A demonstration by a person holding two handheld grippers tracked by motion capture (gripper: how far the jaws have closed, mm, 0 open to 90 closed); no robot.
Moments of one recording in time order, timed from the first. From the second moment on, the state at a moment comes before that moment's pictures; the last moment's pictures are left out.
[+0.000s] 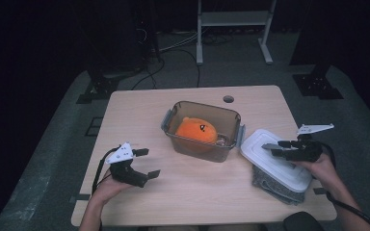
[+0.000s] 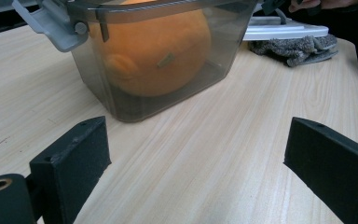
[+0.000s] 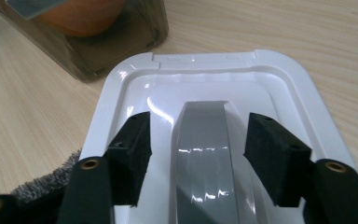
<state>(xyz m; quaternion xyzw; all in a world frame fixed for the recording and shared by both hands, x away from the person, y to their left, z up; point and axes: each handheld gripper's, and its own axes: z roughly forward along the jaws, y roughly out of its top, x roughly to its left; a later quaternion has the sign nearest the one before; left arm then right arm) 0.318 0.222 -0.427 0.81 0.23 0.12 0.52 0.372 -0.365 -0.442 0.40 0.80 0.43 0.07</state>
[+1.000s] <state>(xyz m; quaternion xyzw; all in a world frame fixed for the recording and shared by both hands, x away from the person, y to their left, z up) 0.318 0.222 -0.426 0.81 0.23 0.12 0.52 0.362 -0.370 -0.442 0.41 0.80 0.43 0.10</state>
